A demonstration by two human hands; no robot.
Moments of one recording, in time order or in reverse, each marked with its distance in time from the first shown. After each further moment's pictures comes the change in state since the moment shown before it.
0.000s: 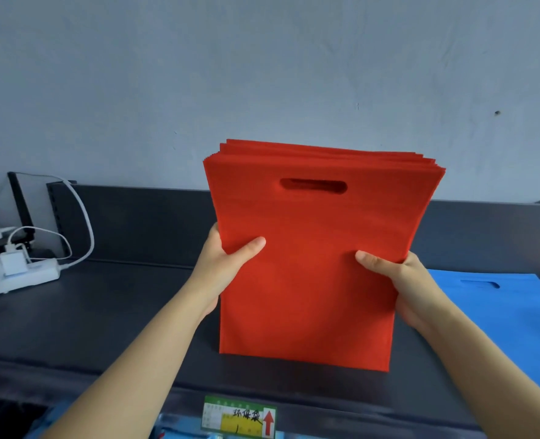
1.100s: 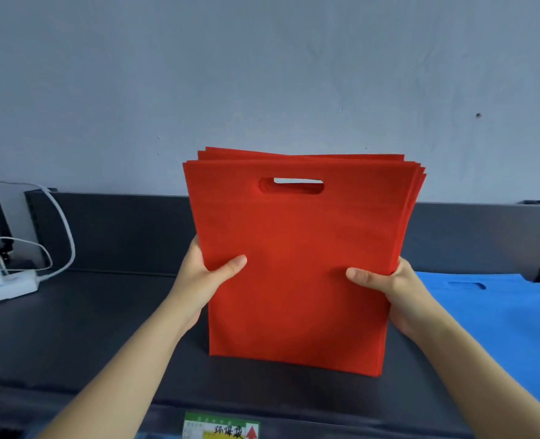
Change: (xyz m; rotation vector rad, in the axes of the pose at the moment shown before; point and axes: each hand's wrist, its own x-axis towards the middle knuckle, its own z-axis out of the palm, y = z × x) left_hand 0.005 -0.013 -0.002 -0.001 -0.013 0.066; right_hand 0.001 0.002 -0.016 -0.034 -0.069 -0.077
